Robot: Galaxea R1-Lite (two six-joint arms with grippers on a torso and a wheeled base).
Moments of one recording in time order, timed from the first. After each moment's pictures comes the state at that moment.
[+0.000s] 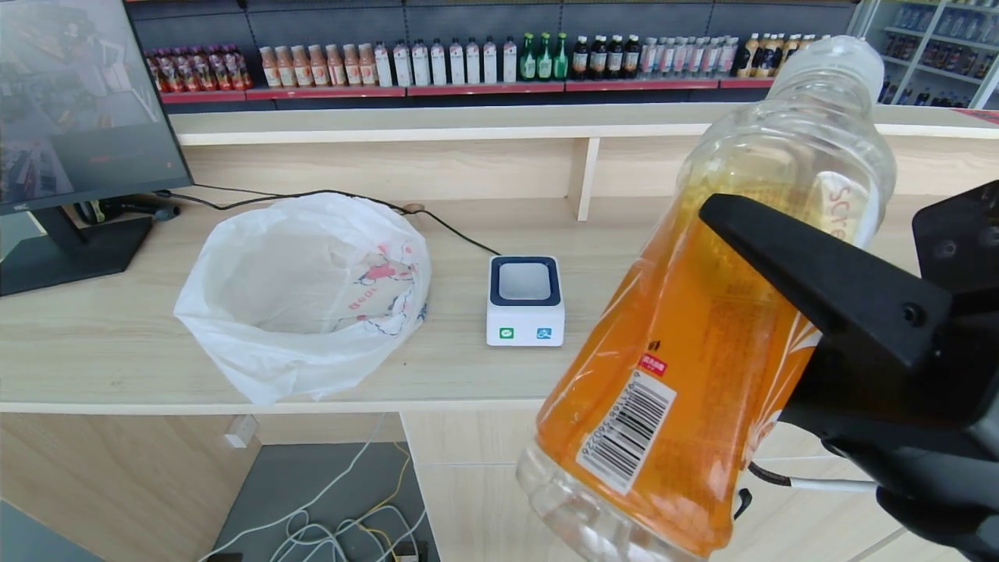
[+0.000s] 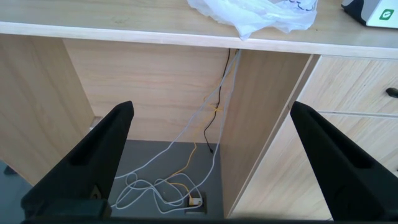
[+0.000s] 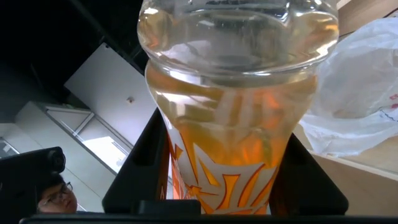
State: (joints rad) left arm 0.00 0.00 0.00 0.00 0.00 0.01; right arm 0.93 1.47 -0.44 -1.57 0.10 0.89
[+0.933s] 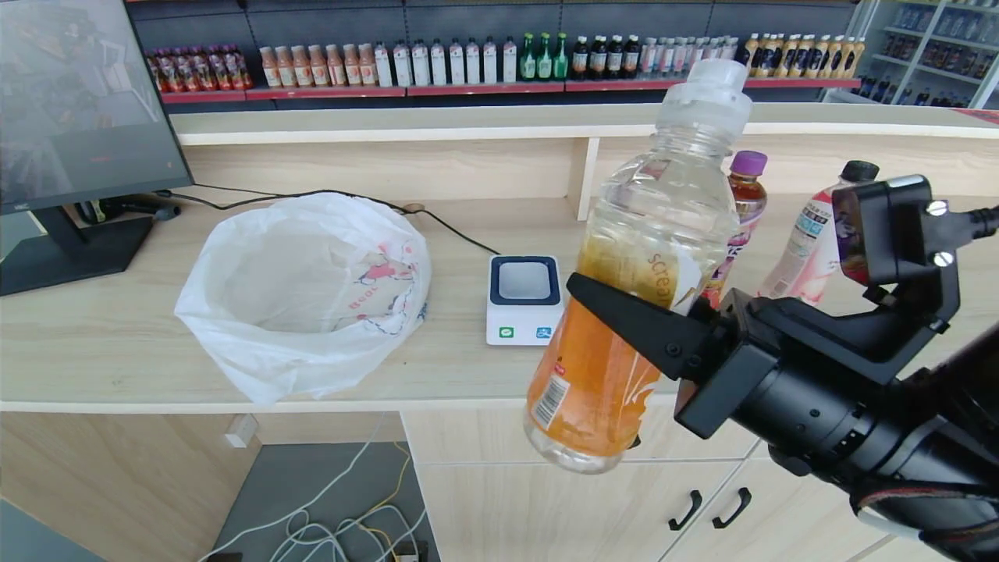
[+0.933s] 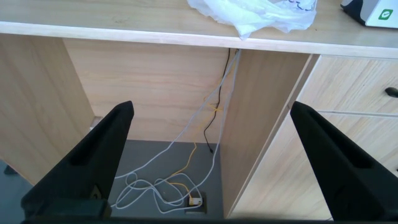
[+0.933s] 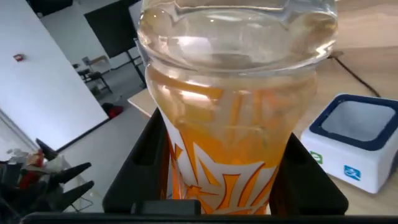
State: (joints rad) left arm 0.00 0.00 0.00 0.00 0.00 0.01; right arm 0.82 1.56 -0.55 -1.32 0.09 0.28
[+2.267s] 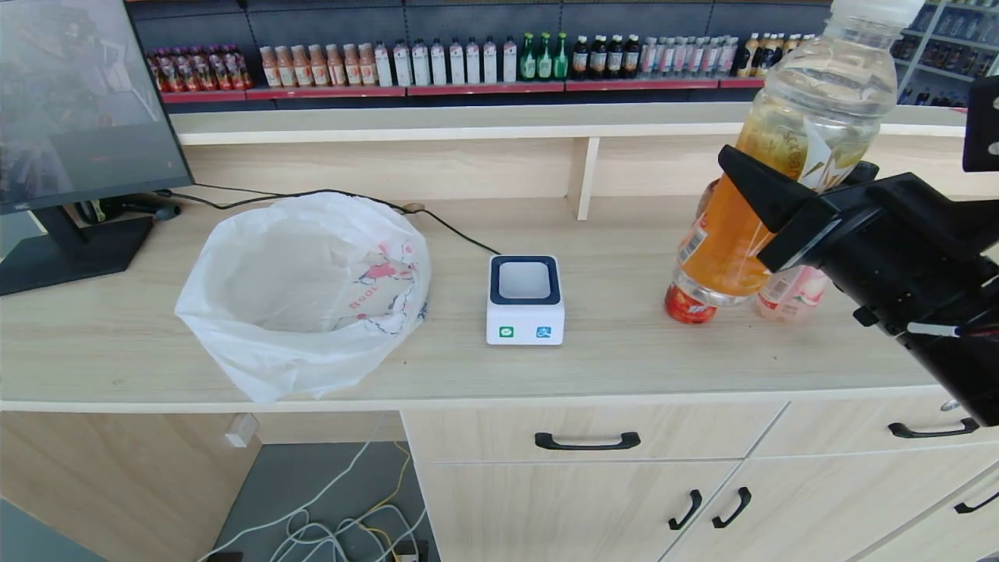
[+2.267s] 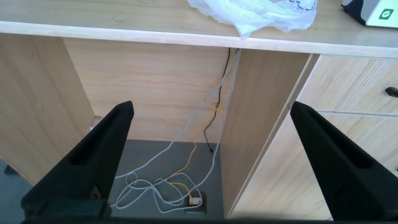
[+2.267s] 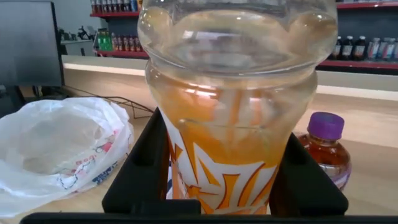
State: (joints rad) left arm 0.00 0.00 0.00 0.00 0.00 0.01; right arm 0.52 1.50 -0.65 -1.30 -0.08 -0.10
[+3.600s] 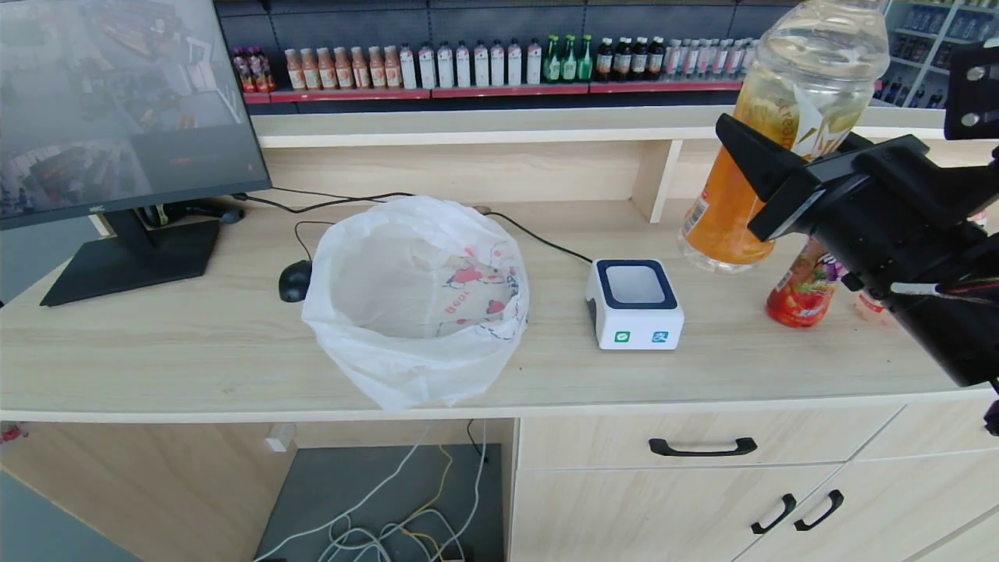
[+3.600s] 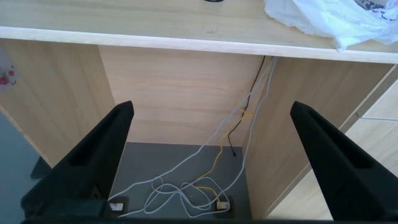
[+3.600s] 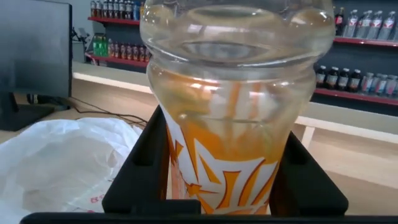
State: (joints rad) left arm 0.00 0.00 0.00 0.00 0.00 0.01; right arm 0.50 1.54 -0.74 -1.31 -0.05 -0.22
